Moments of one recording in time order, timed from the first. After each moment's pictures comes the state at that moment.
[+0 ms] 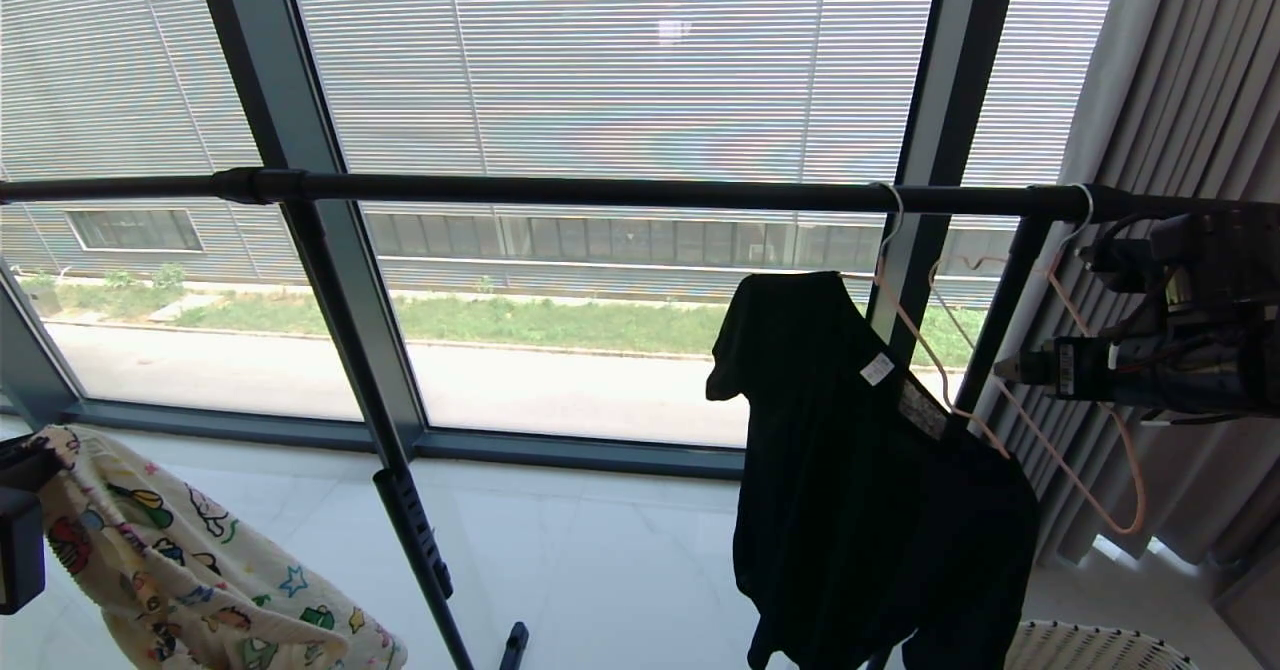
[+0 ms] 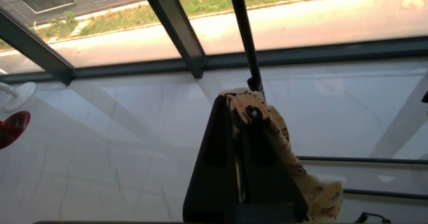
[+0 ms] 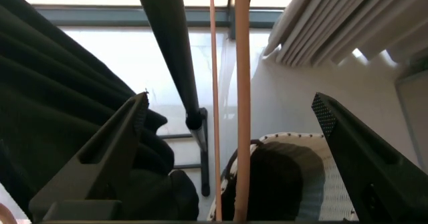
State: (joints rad) left arm -0.07 0.87 -0.64 0.09 0.22 0.30; right arm 0.17 1.64 -1.02 -0.04 -0.15 0.16
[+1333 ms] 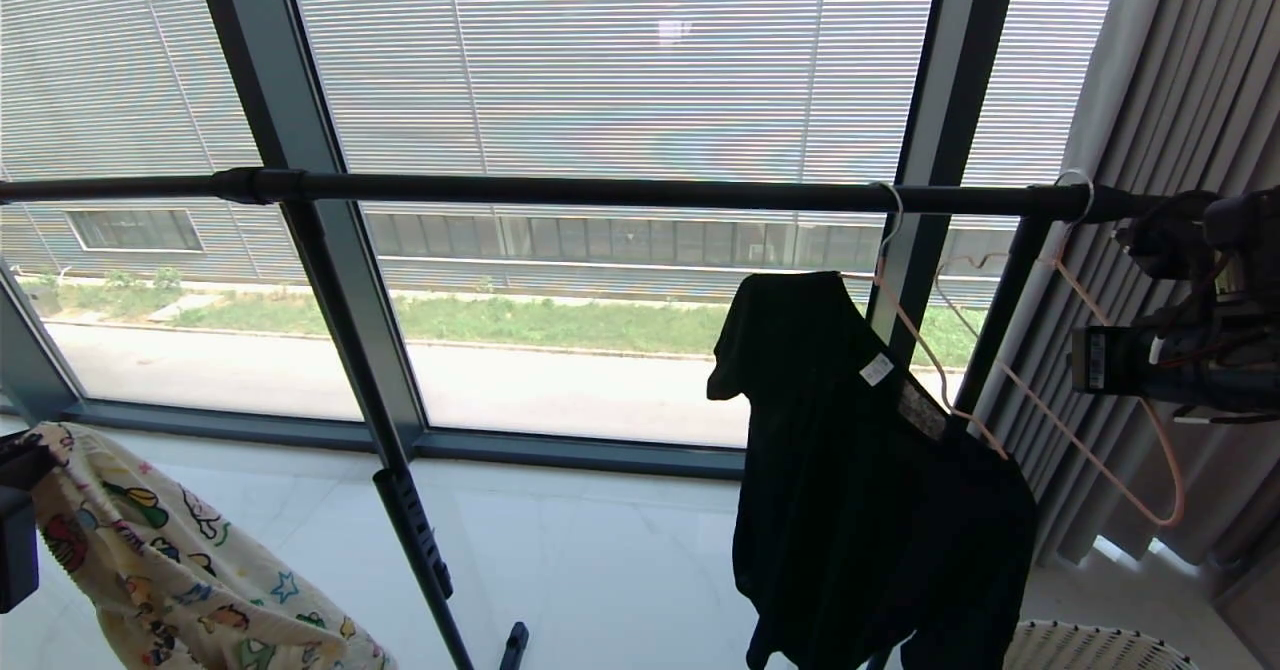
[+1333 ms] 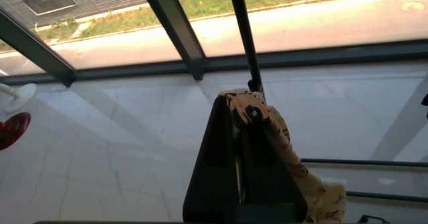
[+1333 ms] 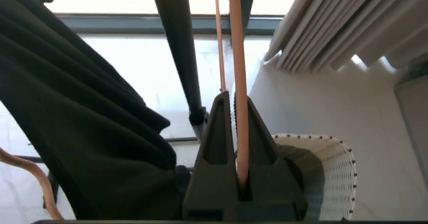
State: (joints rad) left arm -0.07 0.86 -0.64 0.09 0.22 0.30; right arm 0.18 1.55 -0.99 -0.01 -0.15 0.17
